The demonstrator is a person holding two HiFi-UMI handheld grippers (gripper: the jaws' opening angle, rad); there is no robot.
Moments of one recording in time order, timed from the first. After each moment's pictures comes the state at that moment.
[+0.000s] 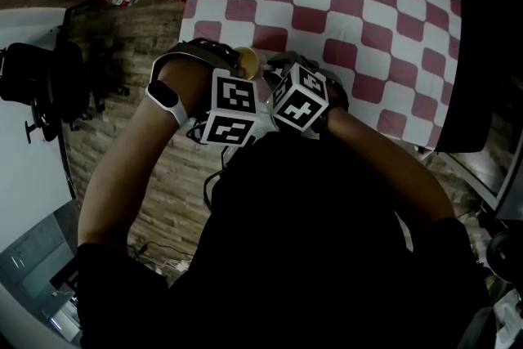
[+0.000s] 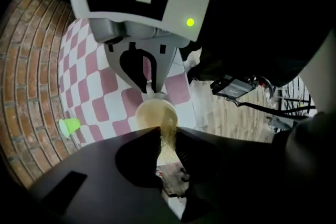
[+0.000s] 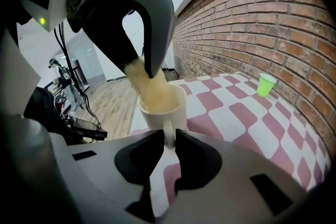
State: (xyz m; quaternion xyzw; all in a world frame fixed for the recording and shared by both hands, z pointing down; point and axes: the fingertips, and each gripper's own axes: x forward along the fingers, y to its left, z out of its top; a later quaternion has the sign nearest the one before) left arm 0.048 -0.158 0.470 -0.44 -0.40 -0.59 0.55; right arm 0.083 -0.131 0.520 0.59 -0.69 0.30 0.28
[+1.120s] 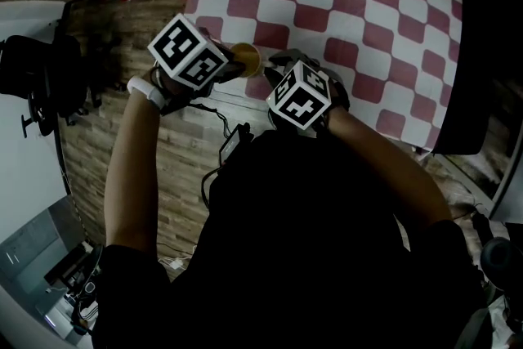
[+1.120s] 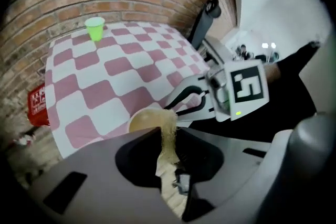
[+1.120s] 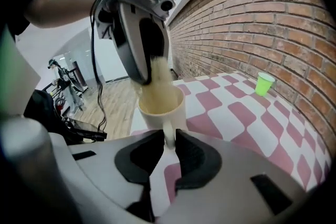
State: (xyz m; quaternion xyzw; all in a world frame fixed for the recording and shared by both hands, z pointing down) left arm 0.070 -0.153 0.469 -0.72 -0.28 -0.64 -0.05; right arm 0.083 -0.131 0.519 0.60 -0.69 0.30 0.28
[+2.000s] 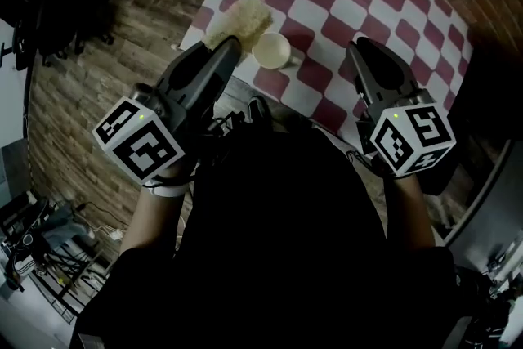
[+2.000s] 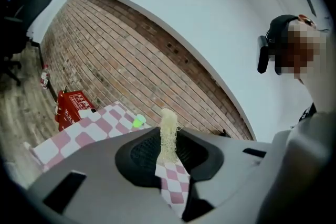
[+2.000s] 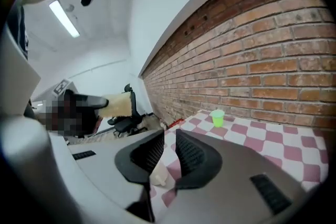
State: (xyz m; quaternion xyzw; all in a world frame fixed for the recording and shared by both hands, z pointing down) left arm 0.040 -0.190 0.286 -0.92 0.04 -0.09 -0.37; right arm 0.174 -0.082 0.345 0.73 -0.63 0.25 0.02
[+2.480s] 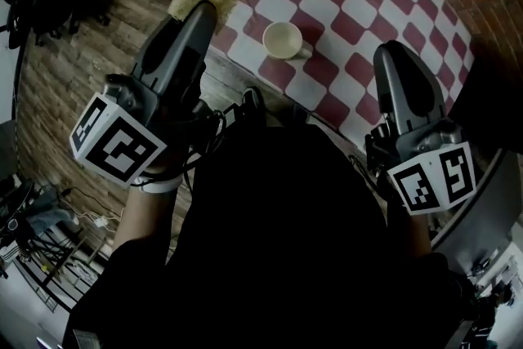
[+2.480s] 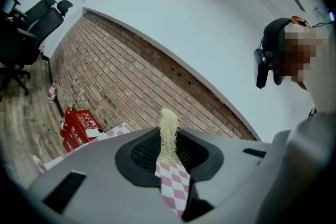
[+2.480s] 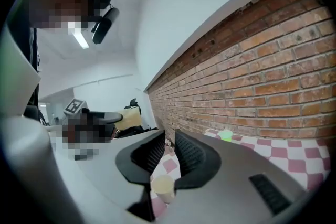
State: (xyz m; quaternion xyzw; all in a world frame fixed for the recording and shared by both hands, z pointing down) left arm 0.009 -0.237 0.251 -0.93 0.11 0.01 -0.35; right arm 0.148 -0.082 0.268 0.74 -0.65 0.18 -0.04
